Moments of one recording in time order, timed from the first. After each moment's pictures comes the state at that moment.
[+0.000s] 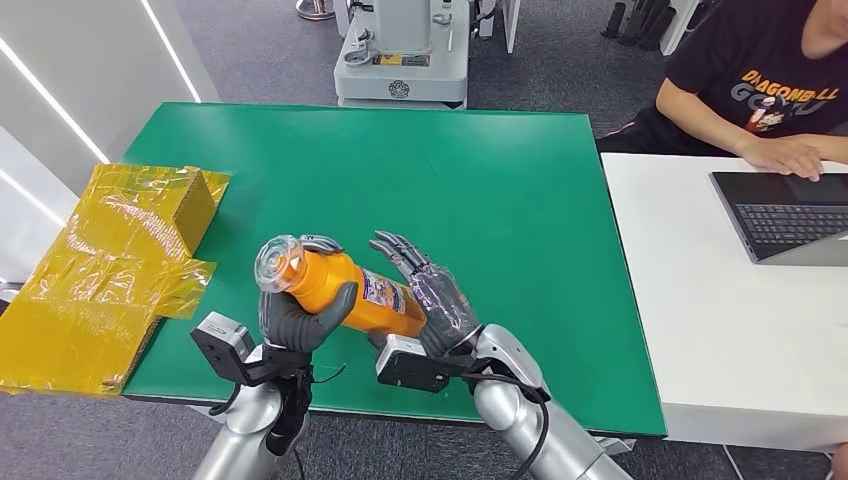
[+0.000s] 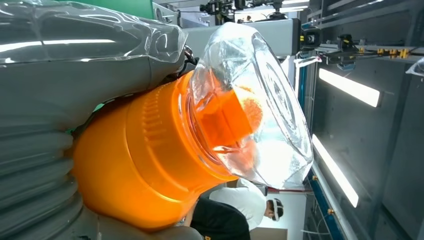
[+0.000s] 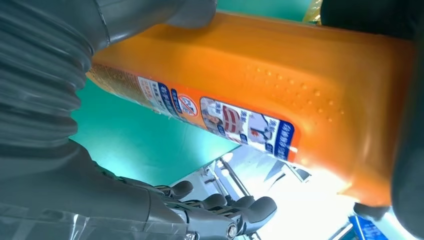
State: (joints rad) left arm -0.17 -0.14 -0.39 -1.31 0.03 0.16 -0.50; right arm -0.45 0.09 0.78 -1.04 0.52 -0.21 -0.52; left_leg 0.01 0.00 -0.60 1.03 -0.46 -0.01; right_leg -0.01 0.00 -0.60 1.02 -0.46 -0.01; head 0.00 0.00
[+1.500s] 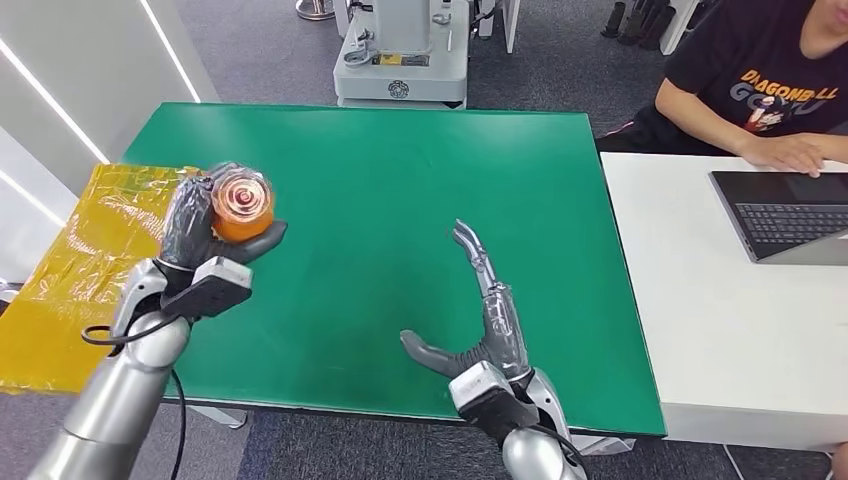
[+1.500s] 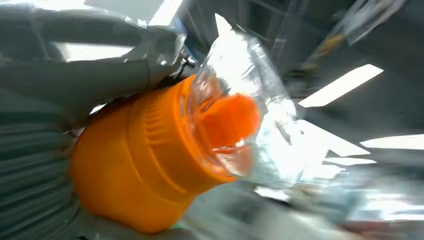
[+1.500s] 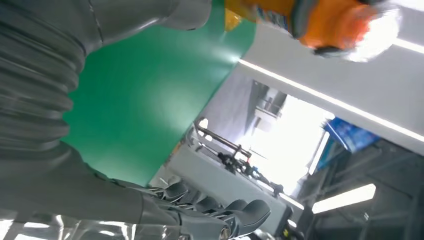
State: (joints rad) left arm -0.44 0.27 -0.31 -1.33 -0.66 0.23 -0.21; right arm -0.16 0.07 0.67 -1.45 0.37 -0.36 -0.56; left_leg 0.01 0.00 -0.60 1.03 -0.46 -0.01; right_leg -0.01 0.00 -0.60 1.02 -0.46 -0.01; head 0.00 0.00
